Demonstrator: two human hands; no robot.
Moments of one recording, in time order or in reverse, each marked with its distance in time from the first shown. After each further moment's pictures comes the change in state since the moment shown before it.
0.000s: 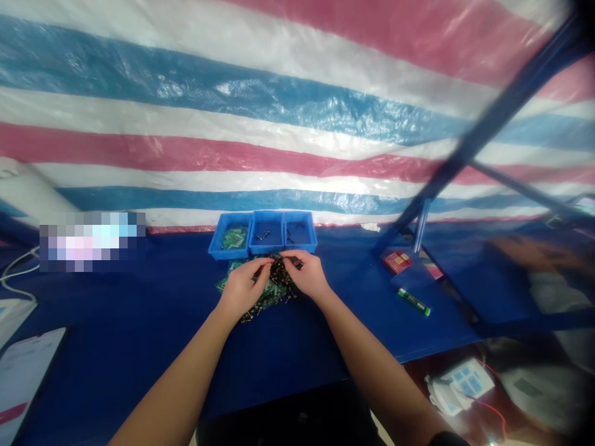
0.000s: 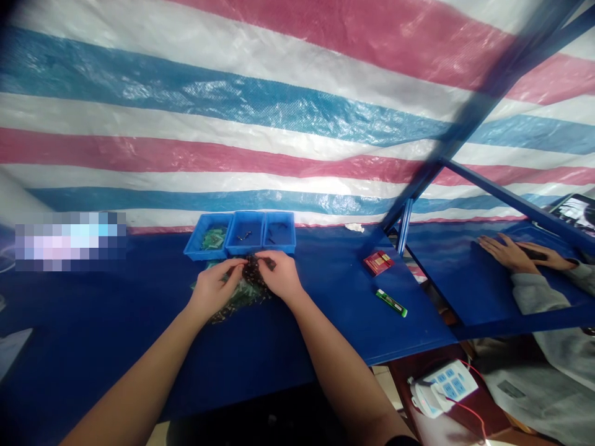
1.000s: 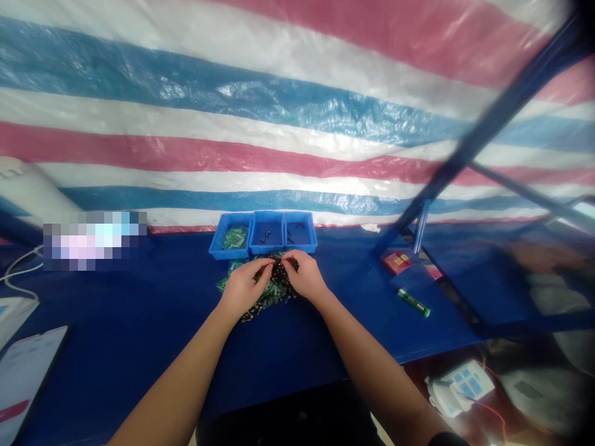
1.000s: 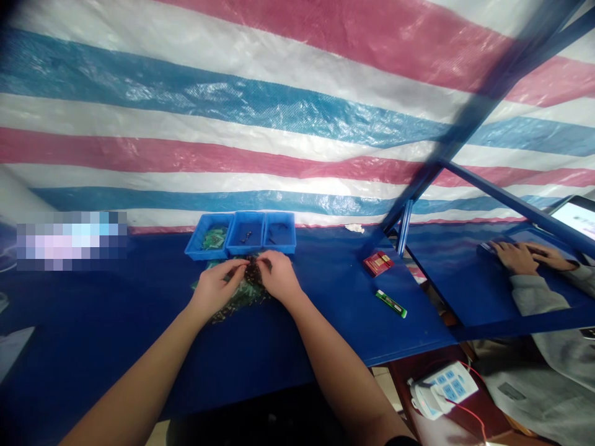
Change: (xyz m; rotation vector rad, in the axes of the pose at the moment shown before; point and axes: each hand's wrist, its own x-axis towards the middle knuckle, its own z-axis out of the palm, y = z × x) left_hand 0.001 -0.002 0.004 -0.002 -0.002 0.013; right_hand 0.000 0.000 0.003 -0.253 -0.070 -0.097
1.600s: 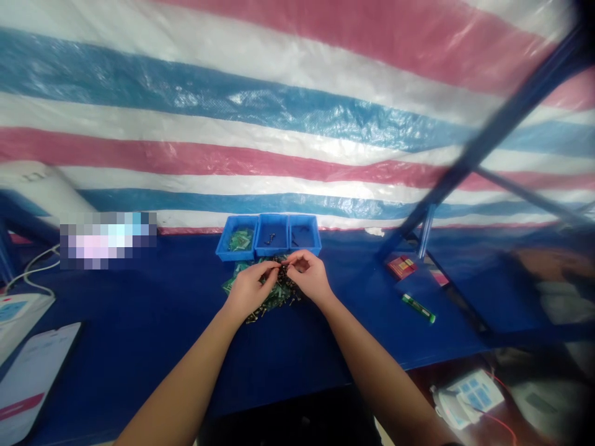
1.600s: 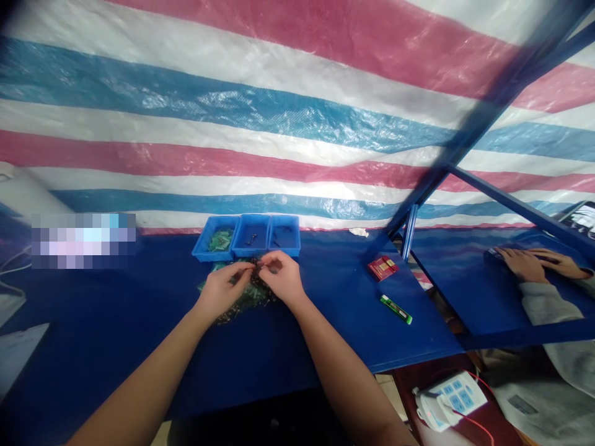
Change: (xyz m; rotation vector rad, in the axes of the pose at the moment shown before) left_hand 0.000 0.004 -0.001 -0.019 0.003 0.014; right_hand -0.002 -0.007 0.007 0.539 0.093 0.211
